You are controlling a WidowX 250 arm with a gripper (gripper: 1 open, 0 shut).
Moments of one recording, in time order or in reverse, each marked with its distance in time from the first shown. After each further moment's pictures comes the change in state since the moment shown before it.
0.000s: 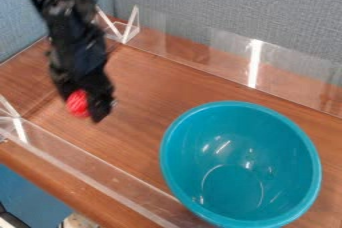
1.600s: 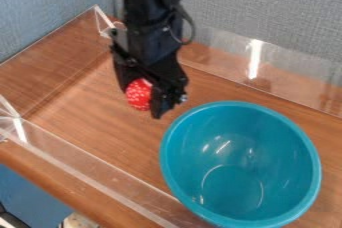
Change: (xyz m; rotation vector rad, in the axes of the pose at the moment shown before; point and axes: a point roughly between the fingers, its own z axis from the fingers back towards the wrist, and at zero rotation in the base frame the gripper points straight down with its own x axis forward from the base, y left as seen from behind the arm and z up) arm 0.031 -0.073 0.025 -0.010 0.019 -0.135
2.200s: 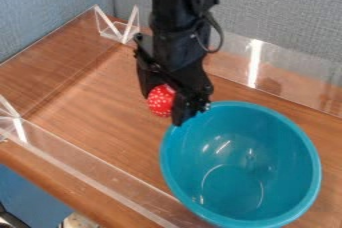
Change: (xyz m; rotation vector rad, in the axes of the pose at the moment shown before) arm 0.008 -0.019 0.001 -0.008 0.004 -0.047
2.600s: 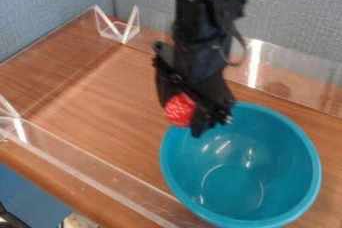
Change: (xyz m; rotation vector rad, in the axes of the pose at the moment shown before) arm 0.006 -0.029 -0.002 -0.006 0.002 -0.035
